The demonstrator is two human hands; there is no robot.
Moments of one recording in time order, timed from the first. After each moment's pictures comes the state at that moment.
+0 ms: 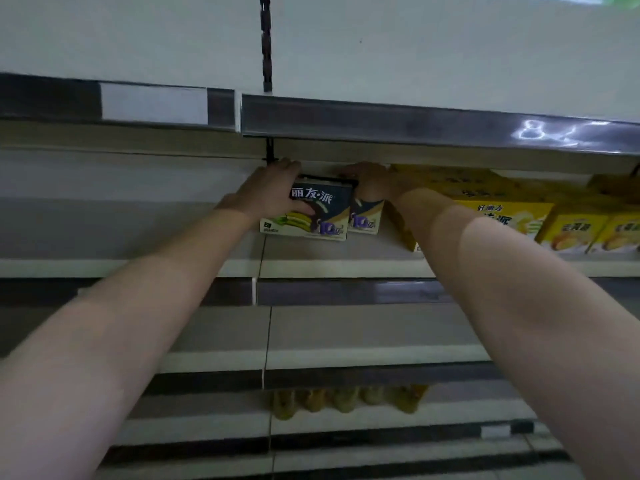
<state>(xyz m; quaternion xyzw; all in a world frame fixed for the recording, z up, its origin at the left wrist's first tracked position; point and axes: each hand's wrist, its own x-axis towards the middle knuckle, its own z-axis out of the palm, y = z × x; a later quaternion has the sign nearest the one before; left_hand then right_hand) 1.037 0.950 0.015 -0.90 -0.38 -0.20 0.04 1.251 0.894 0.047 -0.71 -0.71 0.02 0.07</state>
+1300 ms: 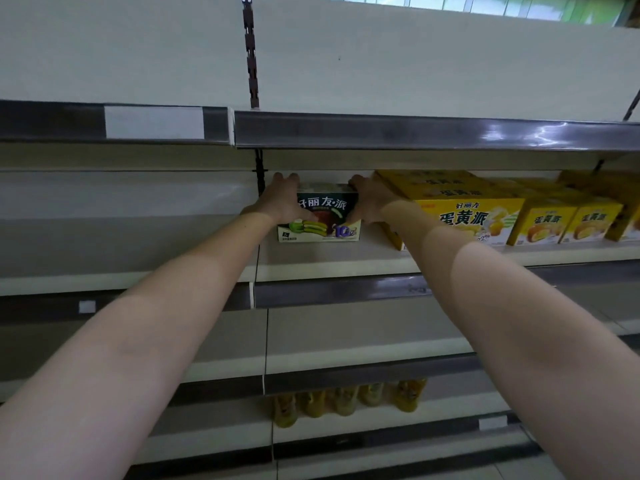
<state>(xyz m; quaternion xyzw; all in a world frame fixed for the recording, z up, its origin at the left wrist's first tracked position) 1.069 0.927 0.018 -0.85 -0.46 -0.22 -0.13 1.248 0.843 0.038 -0.75 -0.63 0.09 0.18</state>
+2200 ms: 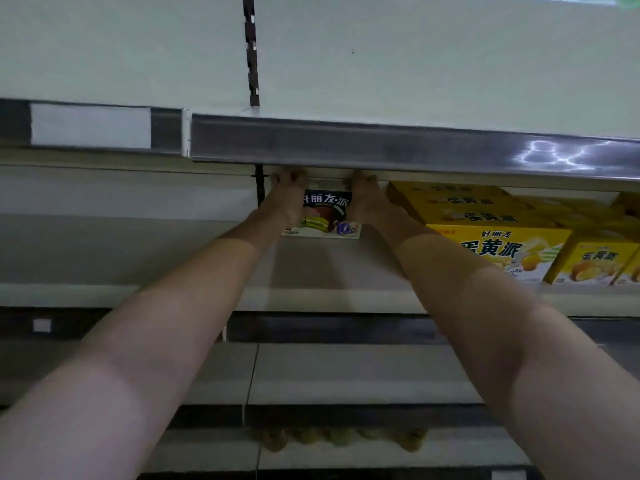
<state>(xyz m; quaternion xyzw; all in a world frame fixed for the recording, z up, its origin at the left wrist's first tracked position) 1.110 0.986 0.004 -0.83 -0.50 -0.23 -0.04 1.276 0.949 0.019 -0.76 -0.63 0.01 0.18</state>
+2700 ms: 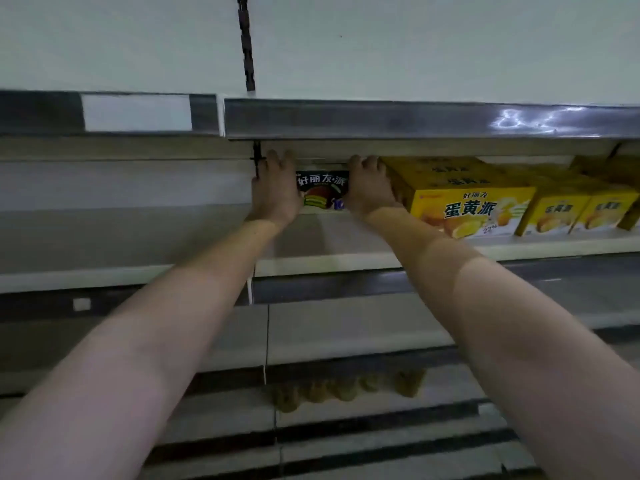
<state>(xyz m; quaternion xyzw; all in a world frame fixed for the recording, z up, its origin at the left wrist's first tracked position) 1.081 0.932 -0.002 -0.80 -0.52 -0.31 0.05 1.243 0.876 0.008 -0.78 -0.59 -0.11 0.21</state>
